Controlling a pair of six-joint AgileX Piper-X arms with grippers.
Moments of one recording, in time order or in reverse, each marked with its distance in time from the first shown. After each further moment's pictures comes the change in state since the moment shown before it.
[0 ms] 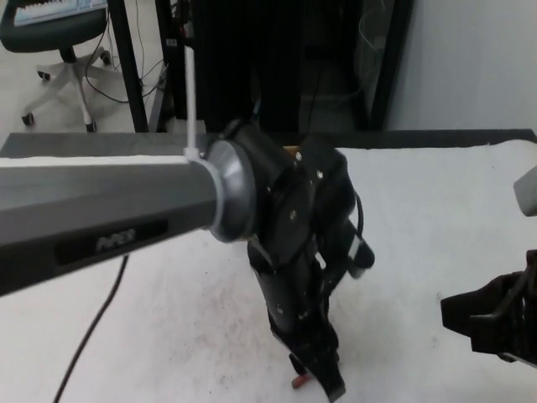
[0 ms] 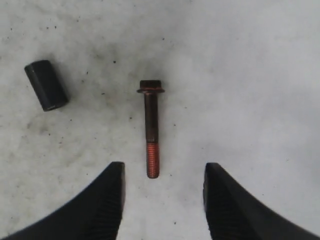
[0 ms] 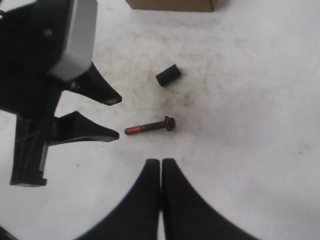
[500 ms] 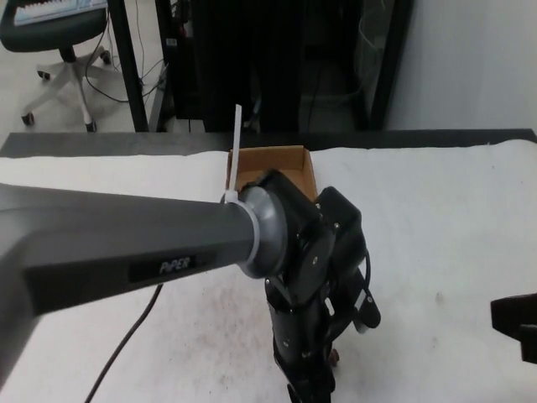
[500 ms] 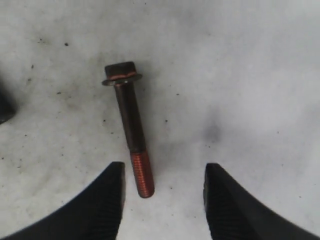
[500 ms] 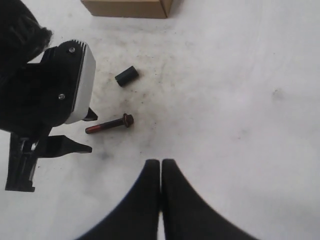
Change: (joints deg) left arm -1.9 5.9 0.0 -1.2 -1.7 7.8; right arm -10.1 -6.7 0.0 7.3 0.2 -7.4
